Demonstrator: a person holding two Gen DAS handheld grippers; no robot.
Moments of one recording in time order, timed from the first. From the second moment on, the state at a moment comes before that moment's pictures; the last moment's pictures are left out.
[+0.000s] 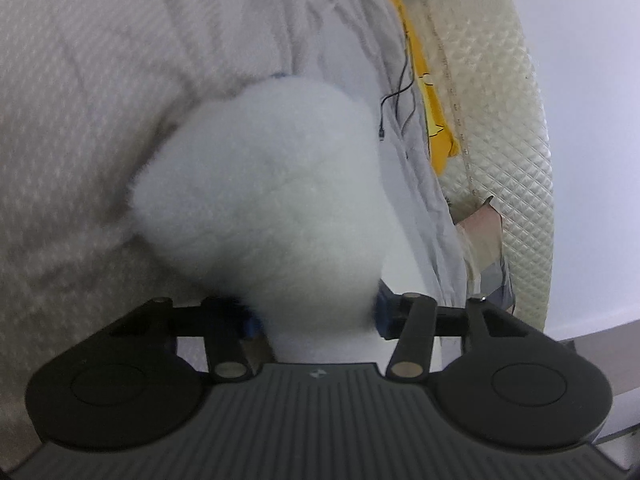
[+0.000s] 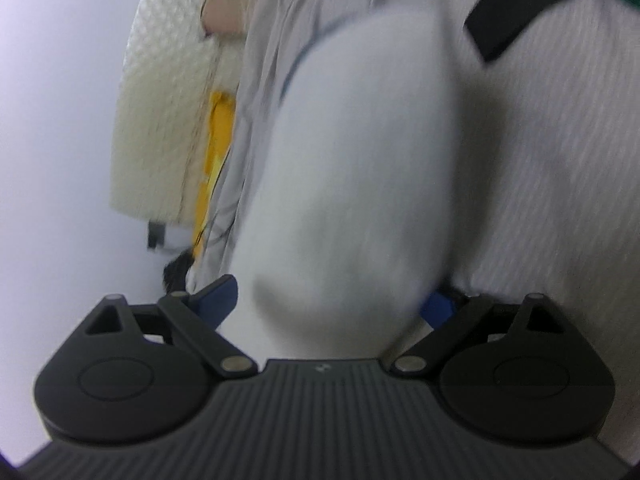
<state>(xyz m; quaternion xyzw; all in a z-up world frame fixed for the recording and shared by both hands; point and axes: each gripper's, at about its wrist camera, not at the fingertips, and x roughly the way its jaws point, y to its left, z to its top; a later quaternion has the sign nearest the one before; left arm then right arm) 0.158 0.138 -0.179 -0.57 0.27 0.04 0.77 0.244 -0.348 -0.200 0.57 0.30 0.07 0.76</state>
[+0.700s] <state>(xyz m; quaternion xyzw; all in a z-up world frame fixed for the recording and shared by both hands) 0.184 0.131 -0.142 -0.50 0.24 0.03 0.83 0.253 -0.349 -0.174 0.50 0.26 0.09 0.82</state>
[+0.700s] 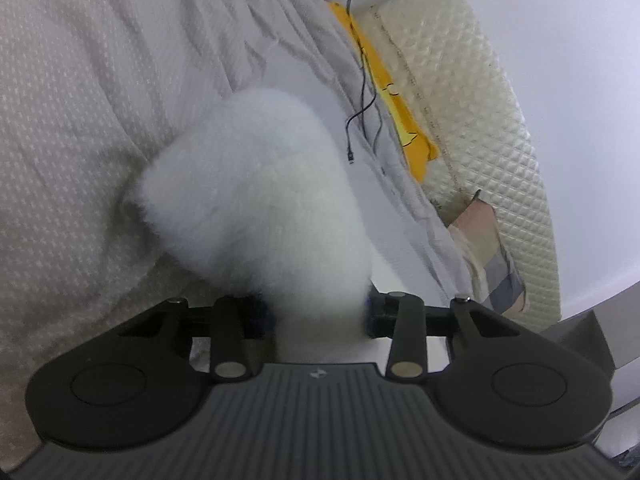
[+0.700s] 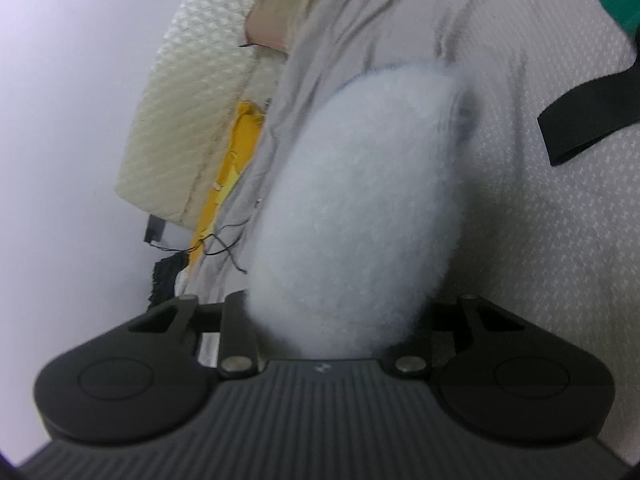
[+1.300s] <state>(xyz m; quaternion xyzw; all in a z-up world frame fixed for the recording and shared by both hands) 0.176 0.104 -0.052 -0.44 0.23 -0.07 0.87 0.199 -0.394 -0.101 0.50 0.20 0.13 0.83</state>
